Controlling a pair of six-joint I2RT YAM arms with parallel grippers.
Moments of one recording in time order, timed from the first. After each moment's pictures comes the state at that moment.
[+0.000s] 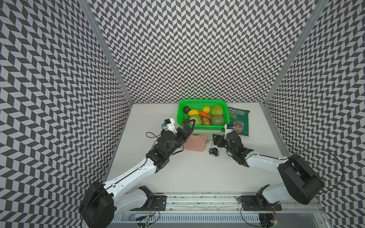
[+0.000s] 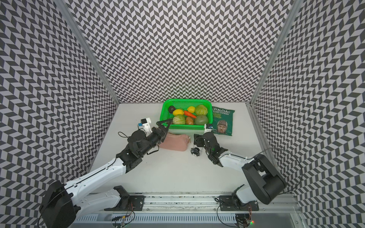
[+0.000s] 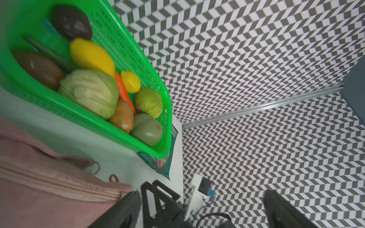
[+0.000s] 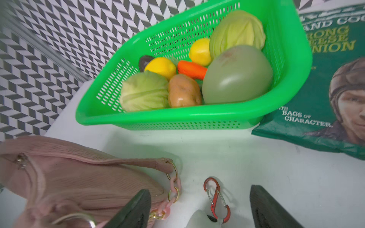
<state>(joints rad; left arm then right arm) -0.64 1.07 0.70 0.31 -0.07 -1.22 0.56 1.41 0.58 0.38 0.19 0.53</state>
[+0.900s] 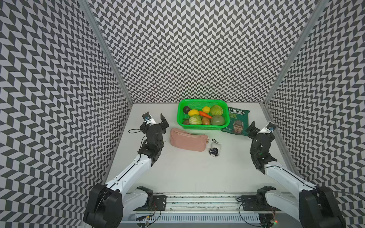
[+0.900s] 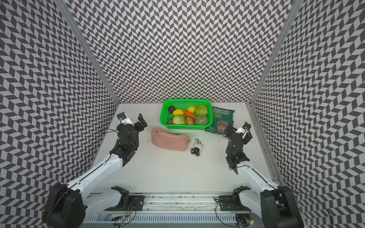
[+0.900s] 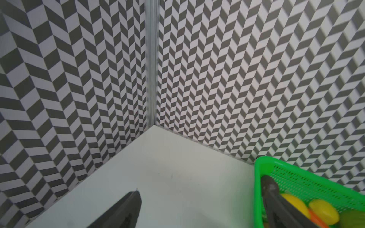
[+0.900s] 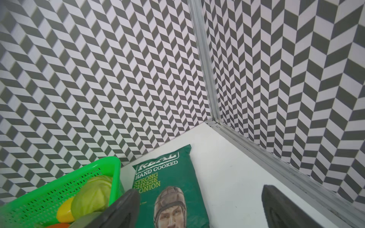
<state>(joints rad) -0.33 1.14 0.61 0.41 -0.66 -0.25 0.21 1.10 0.40 0.60 0.69 0.31</state>
